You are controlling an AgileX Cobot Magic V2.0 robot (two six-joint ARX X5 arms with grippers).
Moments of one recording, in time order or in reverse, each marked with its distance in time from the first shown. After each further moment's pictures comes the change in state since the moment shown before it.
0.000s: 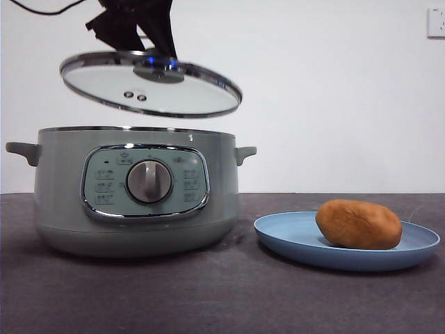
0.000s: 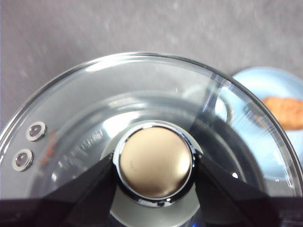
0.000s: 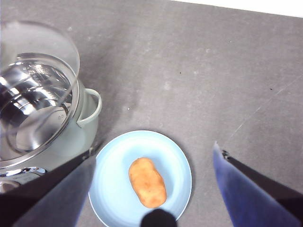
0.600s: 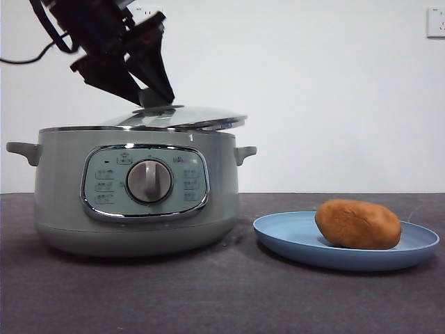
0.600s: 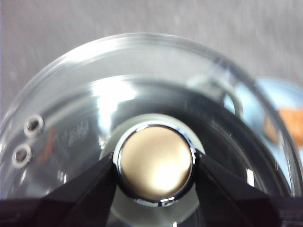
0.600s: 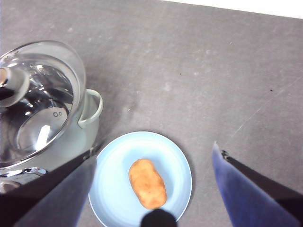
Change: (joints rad) left arm -0.001 -0.204 -0.569 0.568 0.008 -0.082; right arm 0.000 0.000 0.000 0.005 0.000 0.000
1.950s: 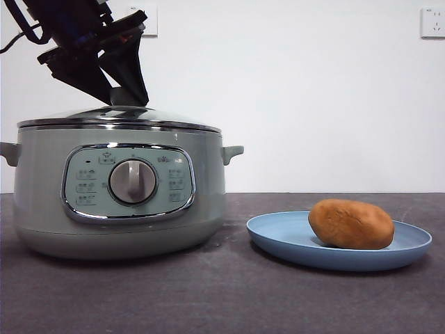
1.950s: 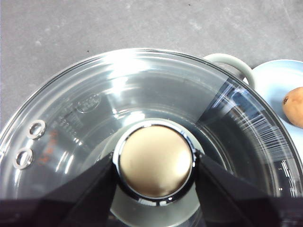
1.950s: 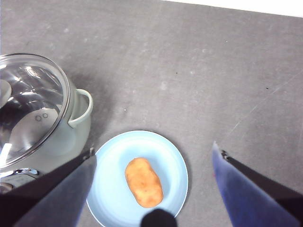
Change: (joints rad) left arm 0.014 -0.087 -0.031 -0.146 -0.098 -0.032; right arm 0.000 0.000 0.000 -0.002 -0.004 0.000
